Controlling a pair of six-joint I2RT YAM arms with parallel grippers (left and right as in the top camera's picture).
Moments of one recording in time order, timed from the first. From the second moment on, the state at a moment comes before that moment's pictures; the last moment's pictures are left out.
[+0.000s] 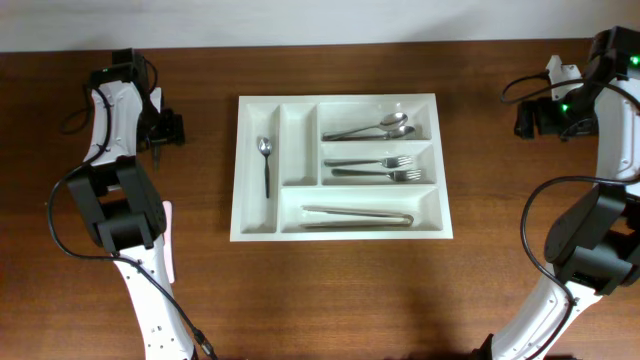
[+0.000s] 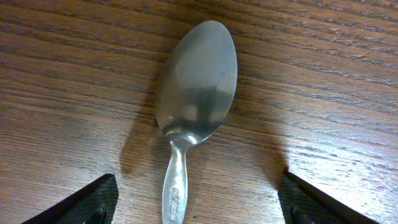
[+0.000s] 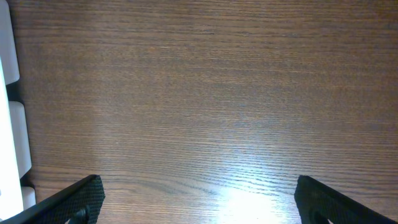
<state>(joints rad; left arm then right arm) 0.20 2.57 2.30 -1.21 -0.07 0.03 -0.38 2.13 2.03 -1.22 -0.10 -0.40</state>
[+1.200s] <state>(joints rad) 0.25 2.58 2.30 -1.21 0.00 0.04 -0.38 2.13 2.03 -1.22 -0.10 -0.40</state>
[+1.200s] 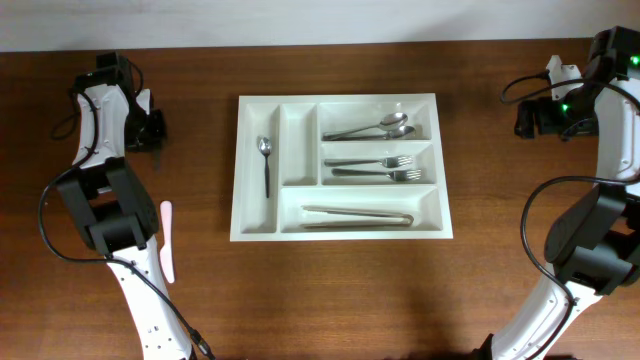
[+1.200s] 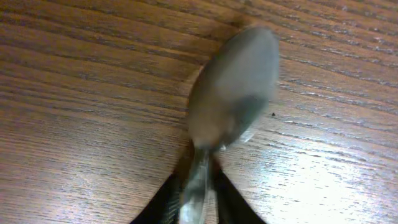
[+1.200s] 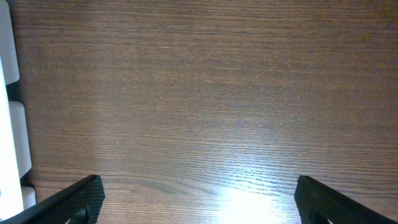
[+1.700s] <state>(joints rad) 0.25 2.59 2.33 -1.26 0.05 0.04 -0.38 2.13 2.03 -1.22 -0.10 -0.40</state>
